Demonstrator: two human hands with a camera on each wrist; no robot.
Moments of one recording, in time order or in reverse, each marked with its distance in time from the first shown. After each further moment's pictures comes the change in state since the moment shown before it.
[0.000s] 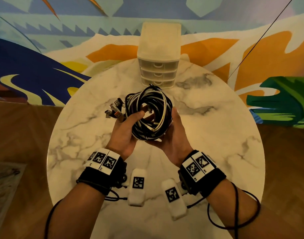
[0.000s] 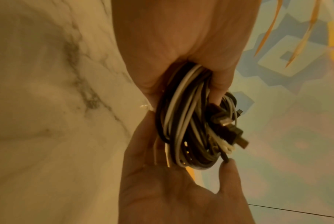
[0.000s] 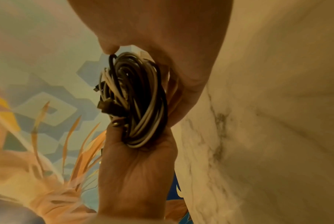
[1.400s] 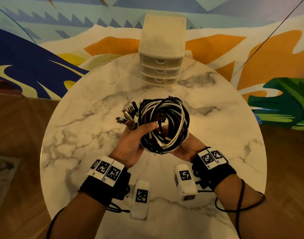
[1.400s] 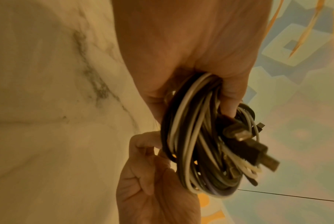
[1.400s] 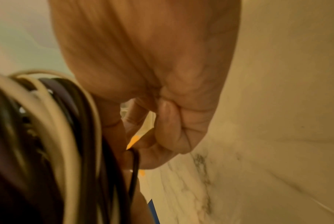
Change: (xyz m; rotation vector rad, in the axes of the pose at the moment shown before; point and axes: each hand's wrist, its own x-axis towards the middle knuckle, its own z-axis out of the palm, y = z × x) left_hand -0.003 -0.023 -0.001 0.018 -0.127 -0.092; right_hand 0.030 0.003 -0.055 -0.107 -0.159 0.241
